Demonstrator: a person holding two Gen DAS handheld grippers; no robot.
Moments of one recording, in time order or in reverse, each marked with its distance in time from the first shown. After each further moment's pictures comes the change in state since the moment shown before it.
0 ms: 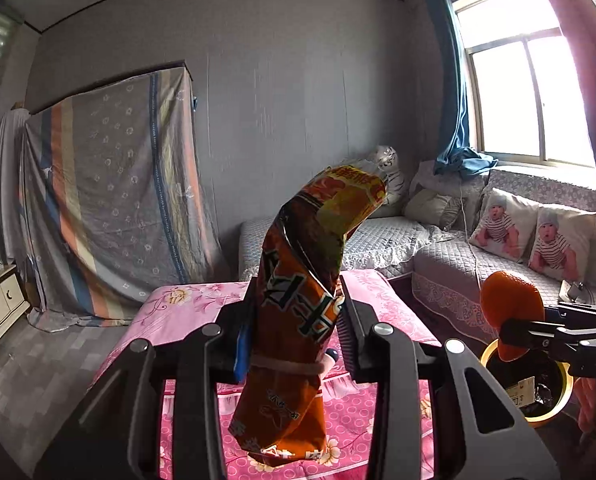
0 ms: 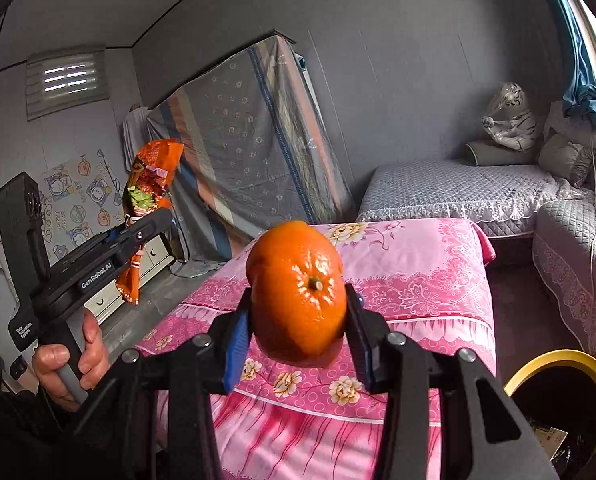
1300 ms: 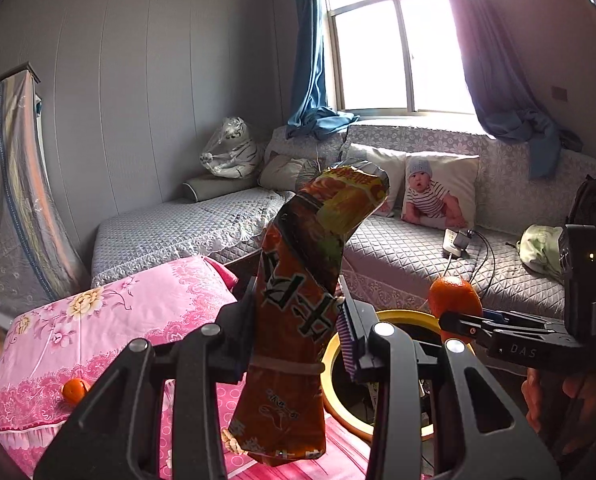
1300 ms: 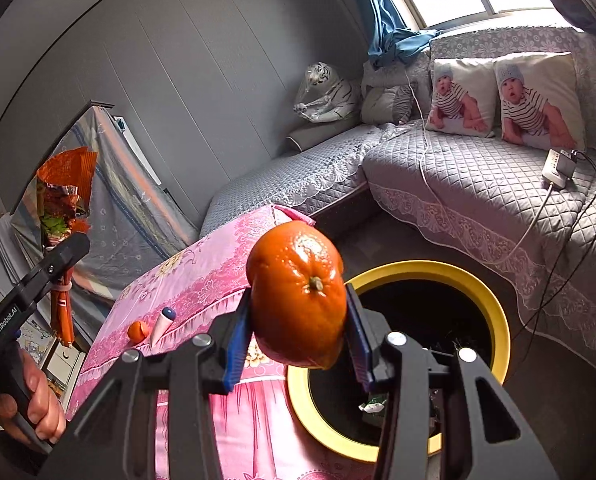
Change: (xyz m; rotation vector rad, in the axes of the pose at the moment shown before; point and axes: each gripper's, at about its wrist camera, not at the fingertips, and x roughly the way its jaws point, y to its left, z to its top) left arm 0.056 -0.215 -0.021 0.172 0.100 -0.470; right arm -0.097 -0.199 -0.098 0.412 -0.090 -0.452
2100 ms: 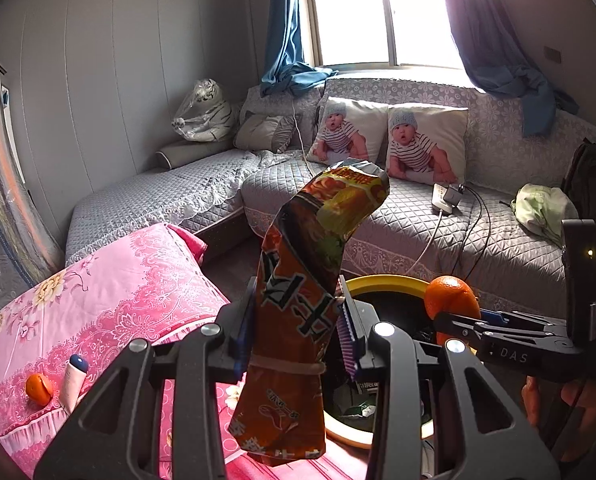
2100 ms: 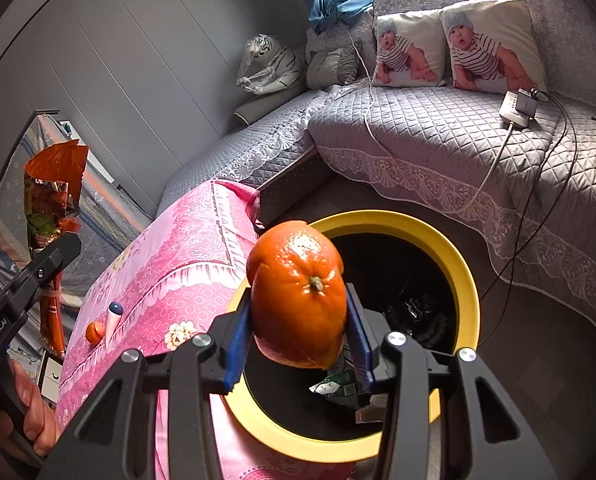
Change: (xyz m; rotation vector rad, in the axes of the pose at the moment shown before) left arm 0.086 -0.038 -0.023 0.048 0.155 -0.059; right arm 0.040 -0.064 -0.022 0.127 0.109 -0.127
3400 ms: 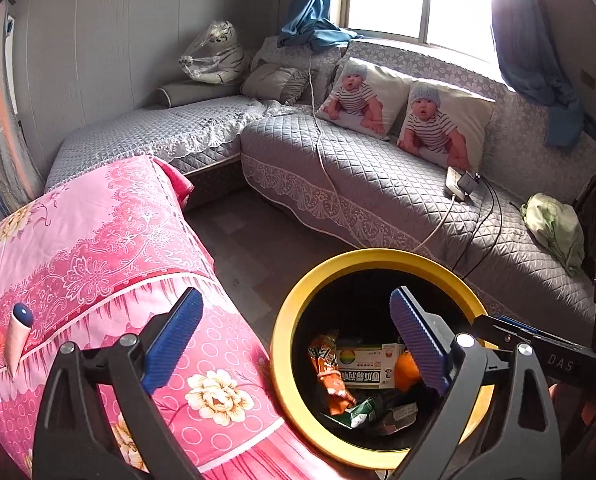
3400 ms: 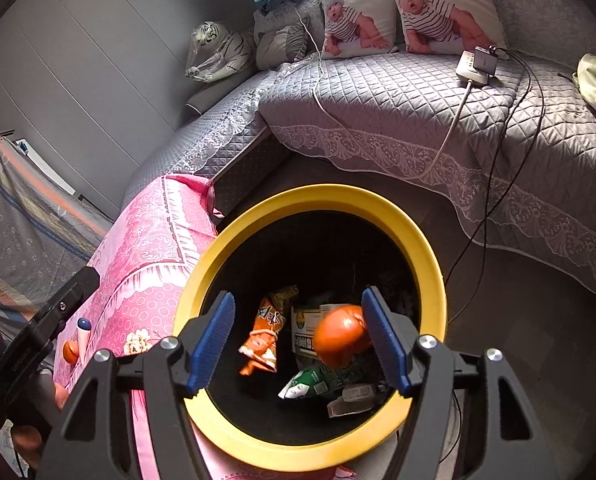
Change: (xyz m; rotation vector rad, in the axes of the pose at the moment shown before) left arm 0.076 0.030 -0.025 -0.177 0.141 -0.030; right arm 0.016 -0.030 0.003 0.116 0.057 -0.111
